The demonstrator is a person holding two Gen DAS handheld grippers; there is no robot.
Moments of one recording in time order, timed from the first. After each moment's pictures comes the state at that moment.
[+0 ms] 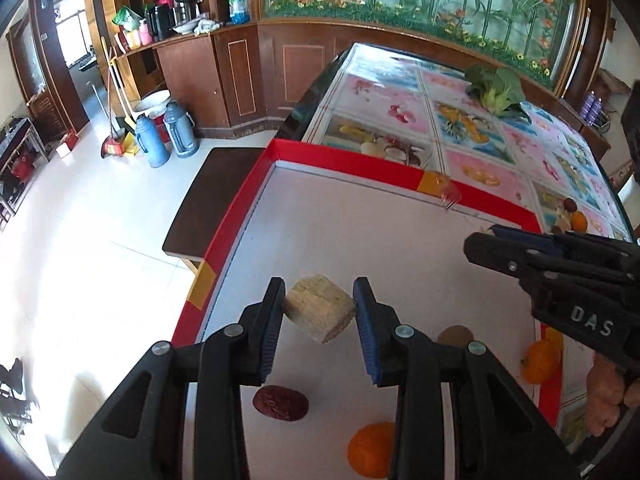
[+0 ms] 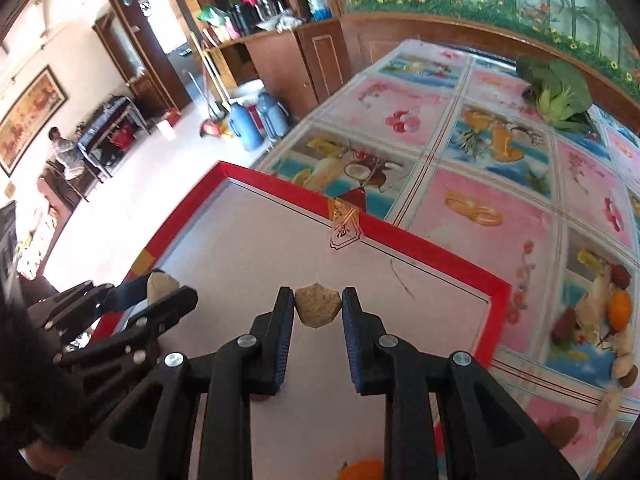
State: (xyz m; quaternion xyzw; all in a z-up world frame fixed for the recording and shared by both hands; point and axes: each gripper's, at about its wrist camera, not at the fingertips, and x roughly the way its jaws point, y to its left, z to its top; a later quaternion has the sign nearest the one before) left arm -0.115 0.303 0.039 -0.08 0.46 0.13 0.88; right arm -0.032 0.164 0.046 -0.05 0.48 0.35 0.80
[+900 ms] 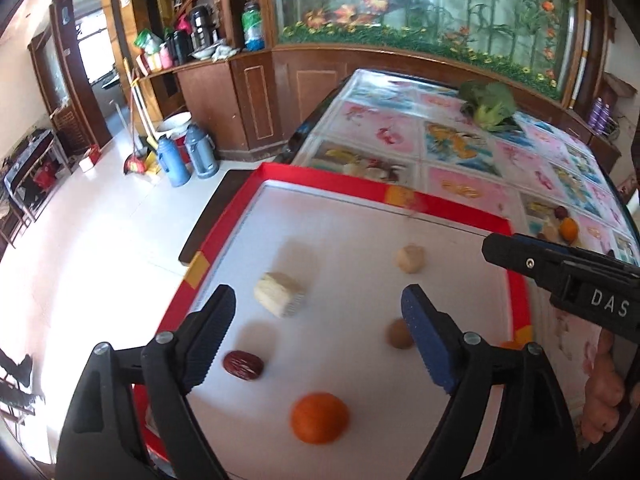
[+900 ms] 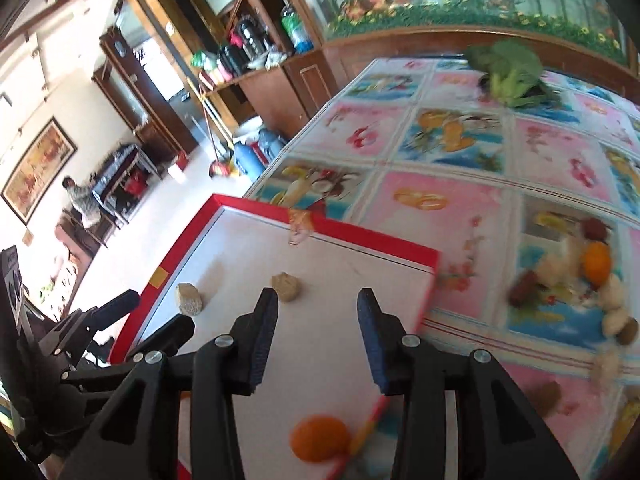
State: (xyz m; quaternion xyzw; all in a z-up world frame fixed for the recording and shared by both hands) left arm -0.139 0.249 0.066 -0.05 0.41 0.17 0.90; right arm -0.048 0.078 0.064 0.04 0.45 0.36 0.82
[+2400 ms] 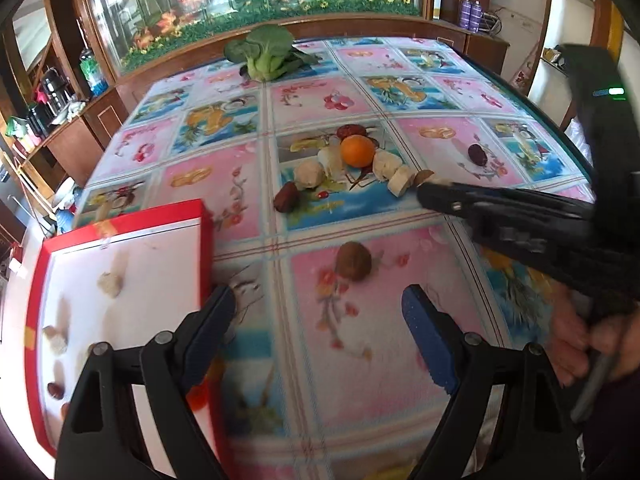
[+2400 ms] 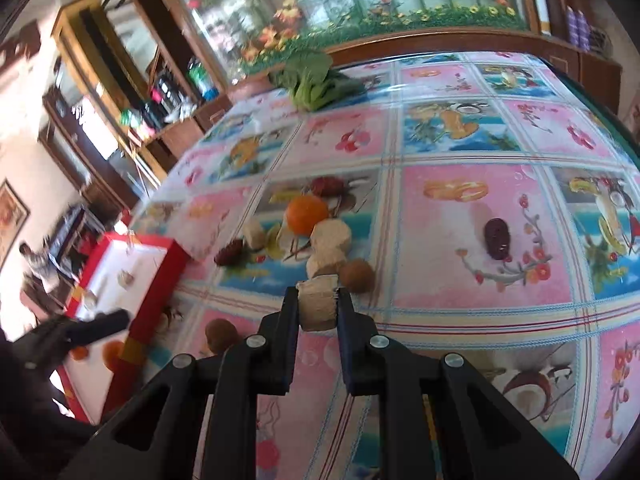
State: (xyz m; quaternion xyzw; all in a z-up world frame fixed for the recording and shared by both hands) left arm -0.075 0.041 0.042 0.06 0.47 -0.04 0.88; right arm -0.023 -0.116 0.028 0.10 0.42 0.24 0.87
